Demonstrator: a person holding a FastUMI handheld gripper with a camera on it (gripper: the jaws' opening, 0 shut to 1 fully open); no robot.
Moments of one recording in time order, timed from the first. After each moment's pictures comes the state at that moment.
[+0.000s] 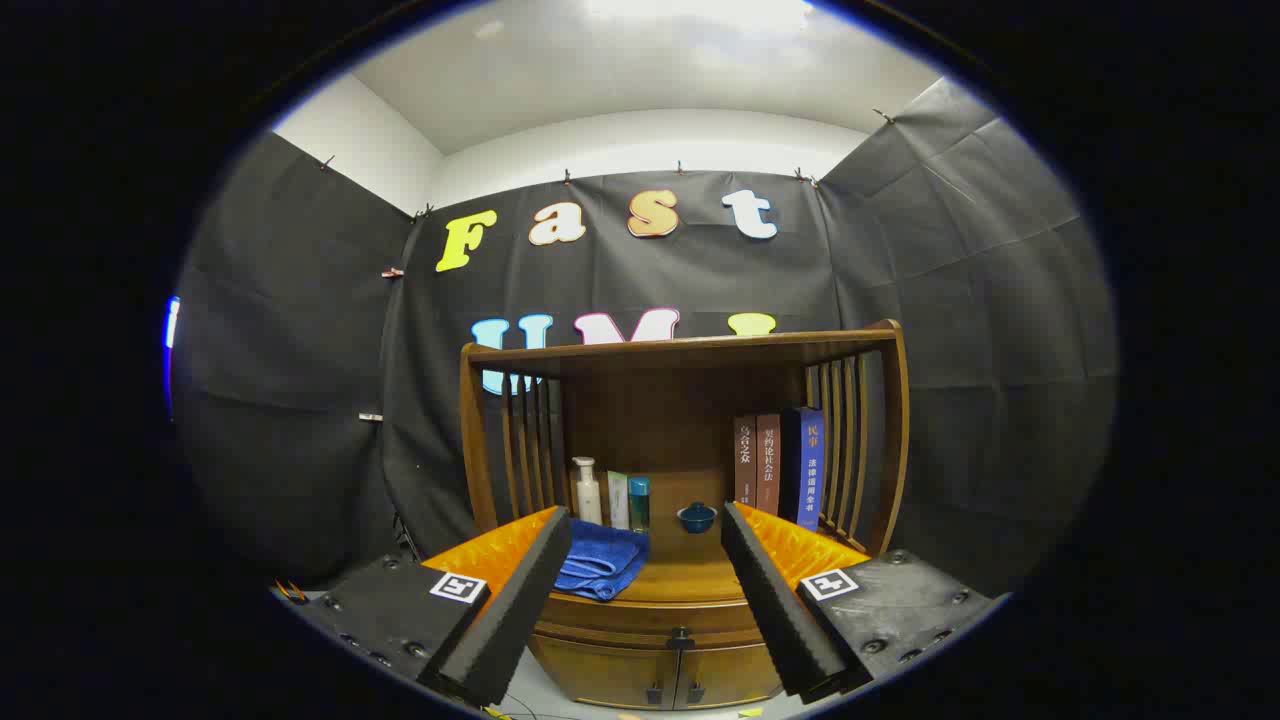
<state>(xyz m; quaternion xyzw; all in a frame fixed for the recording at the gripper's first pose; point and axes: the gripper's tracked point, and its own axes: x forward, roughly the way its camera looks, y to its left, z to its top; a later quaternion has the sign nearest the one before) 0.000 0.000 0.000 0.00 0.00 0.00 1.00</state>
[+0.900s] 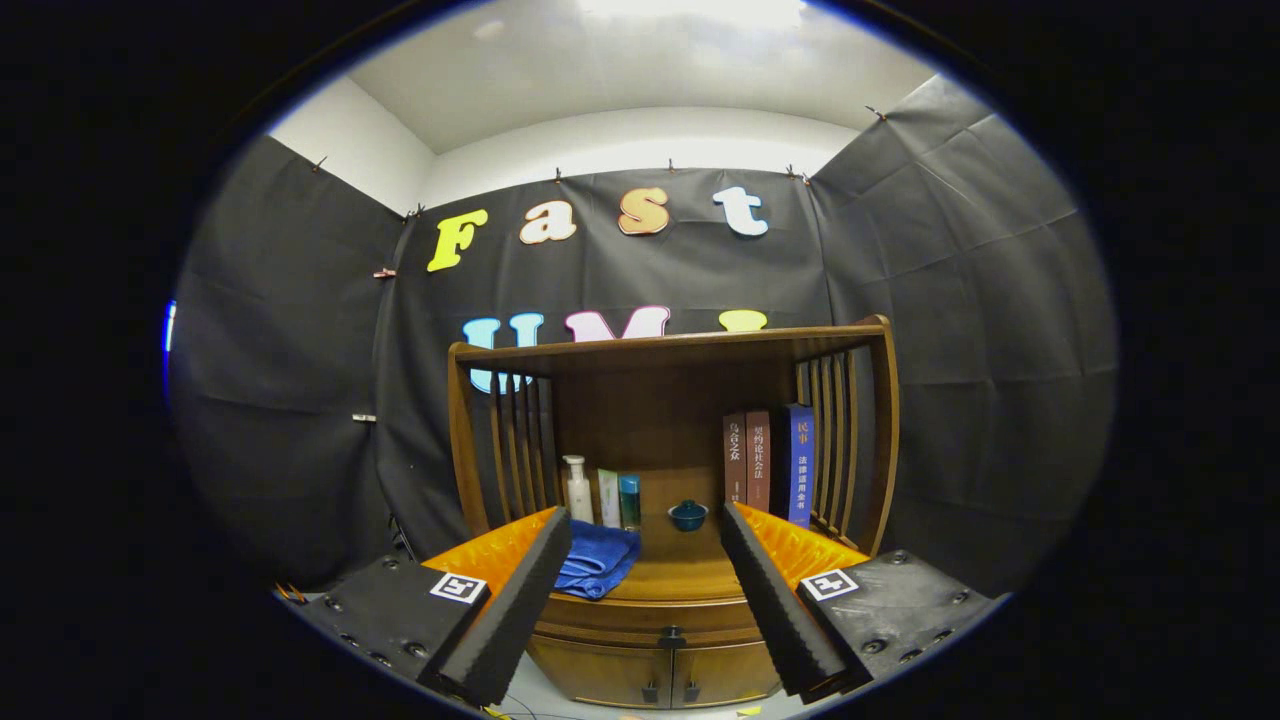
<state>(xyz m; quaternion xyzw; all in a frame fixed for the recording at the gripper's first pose) 0.004 -0.009 -0.008 0.00 0.01 -0.01 1.00</state>
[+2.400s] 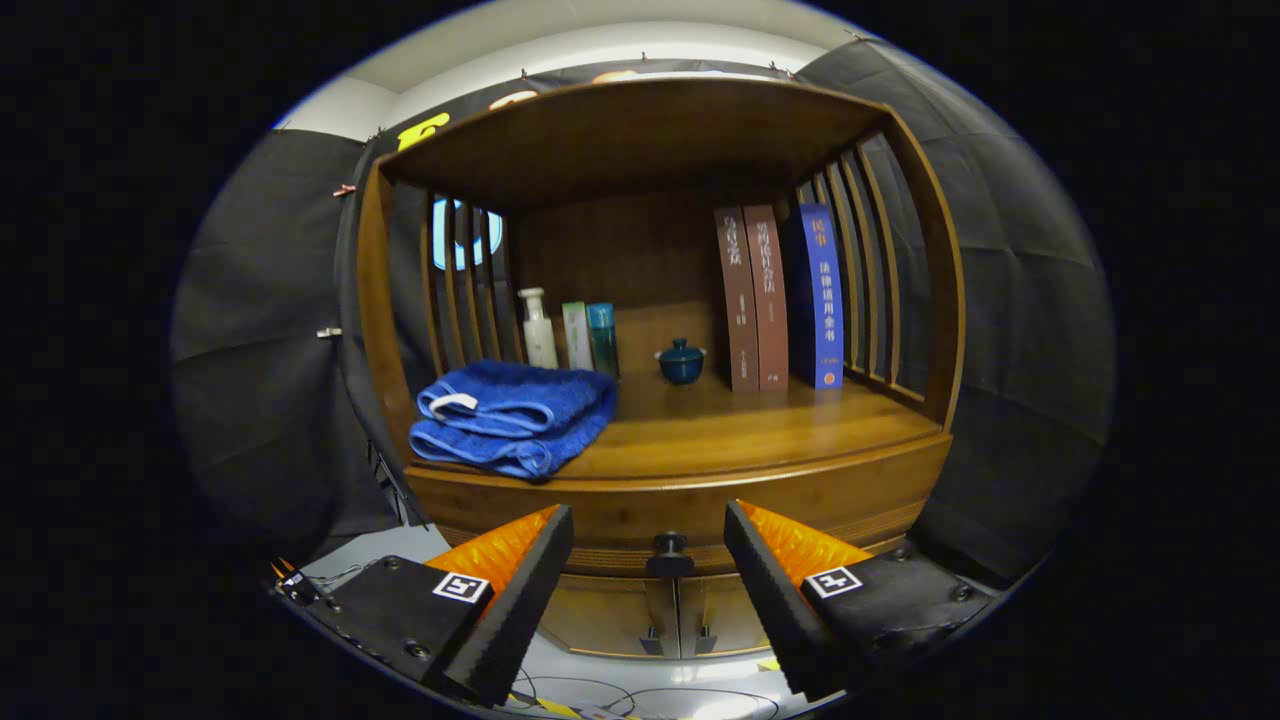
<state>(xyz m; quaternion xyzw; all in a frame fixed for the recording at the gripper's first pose) 0.074 -0.033 -0.244 0.03 0.19 -0.03 0.98</state>
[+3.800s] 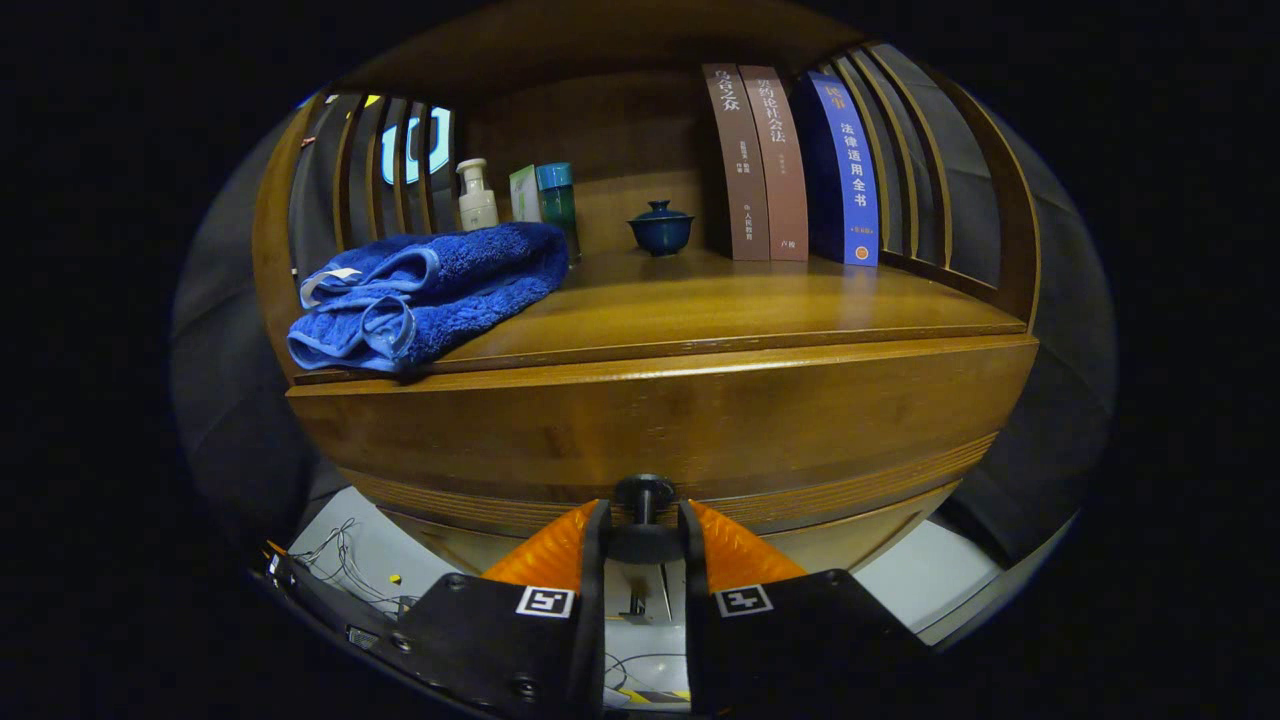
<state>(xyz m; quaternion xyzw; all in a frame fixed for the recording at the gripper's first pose) 0.114 -0.050 -0.358 0.03 0.31 -0.05 0.95</state>
